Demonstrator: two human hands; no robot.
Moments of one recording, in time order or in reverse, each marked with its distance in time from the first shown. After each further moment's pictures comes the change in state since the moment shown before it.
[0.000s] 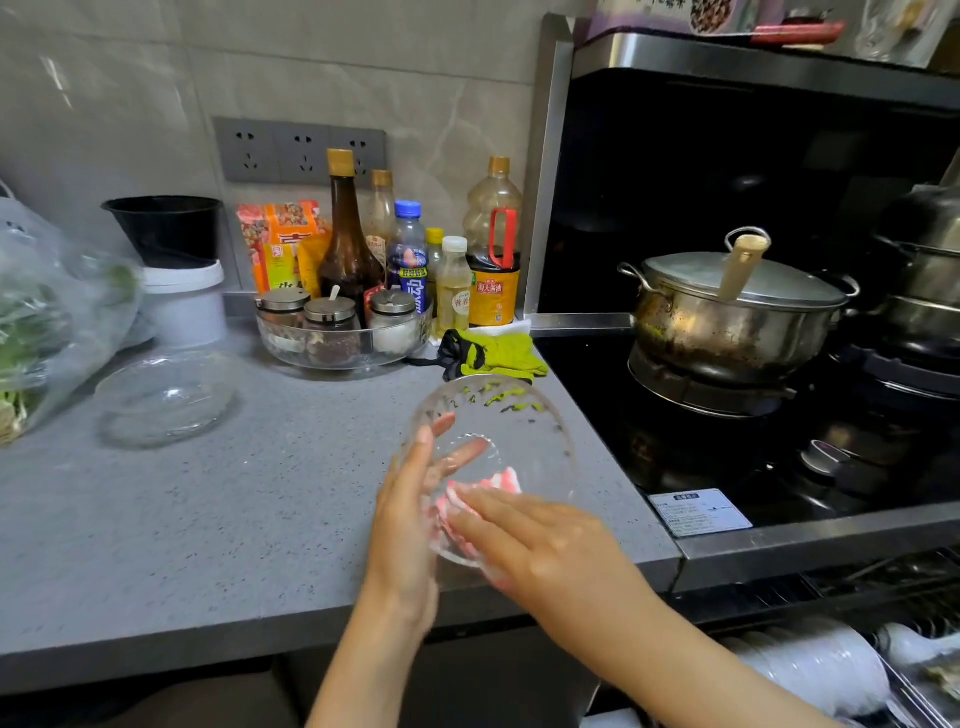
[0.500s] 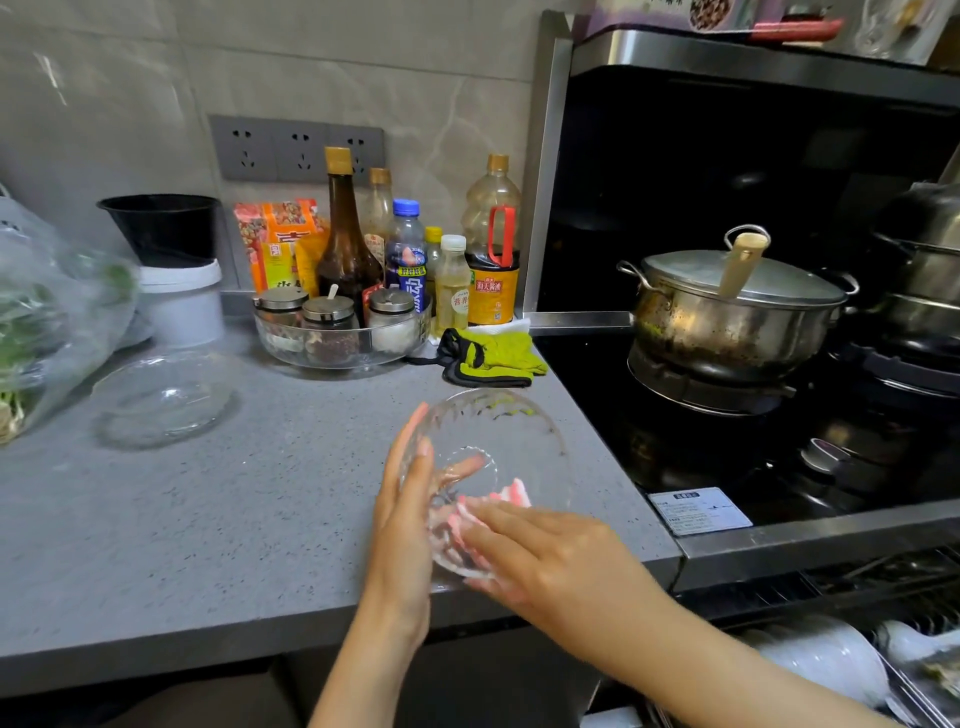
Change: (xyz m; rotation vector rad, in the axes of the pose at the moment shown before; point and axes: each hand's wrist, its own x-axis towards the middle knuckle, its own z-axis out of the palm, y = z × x) left_hand 0.001 -0.007 -0.006 0.117 -0.015 0.041; right_hand -0.011 0.007 0.000 -0.050 -0.070 -0.042
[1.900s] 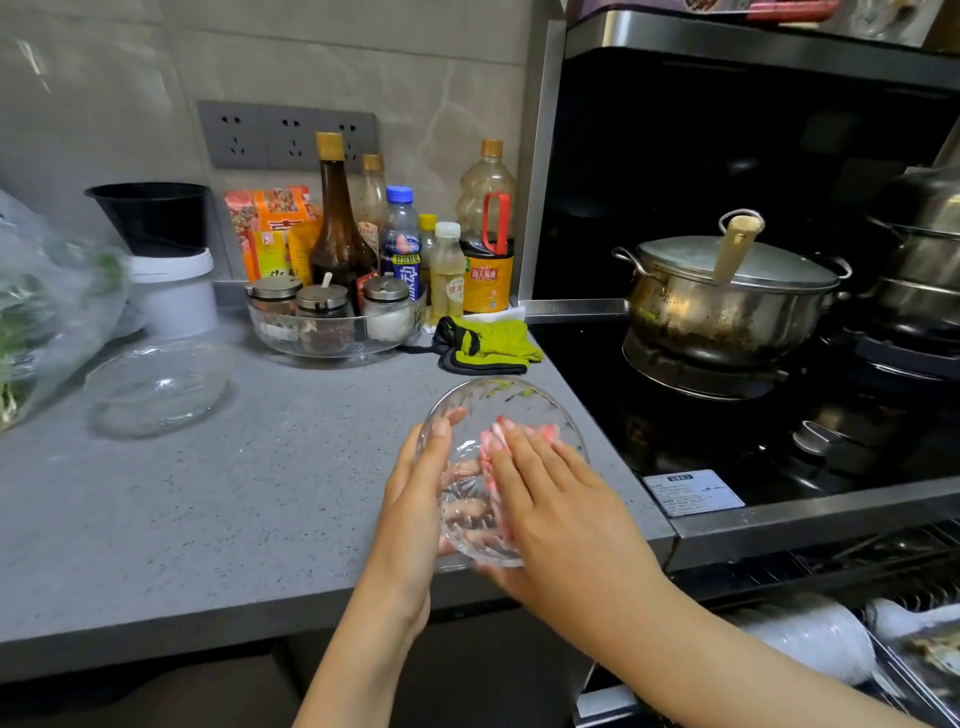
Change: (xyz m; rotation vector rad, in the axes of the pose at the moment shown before) left_hand -0.010 0.010 0.005 0.105 -0.043 -0.094; right_hand 0.016 -0.013 -0.019 -0.280 -0.236 0.287
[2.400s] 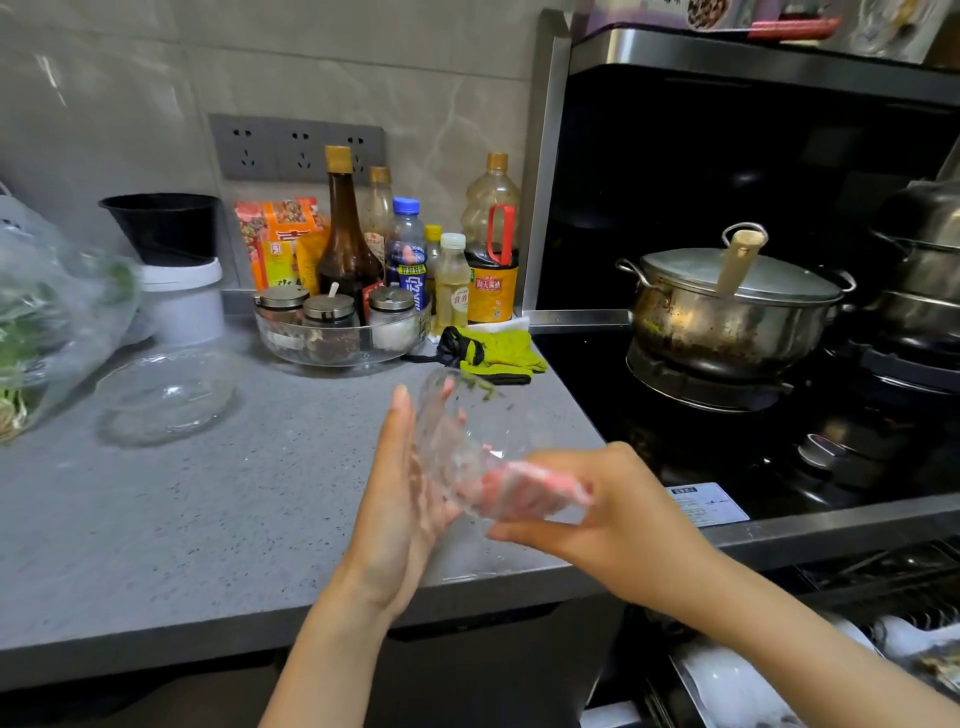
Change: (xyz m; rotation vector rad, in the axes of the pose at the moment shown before) left_hand 0.010 0.020 -0.007 -0.260 -0.094 0.000; right_hand 0.015 0.032 -0.047 0.994 -0.087 0.023
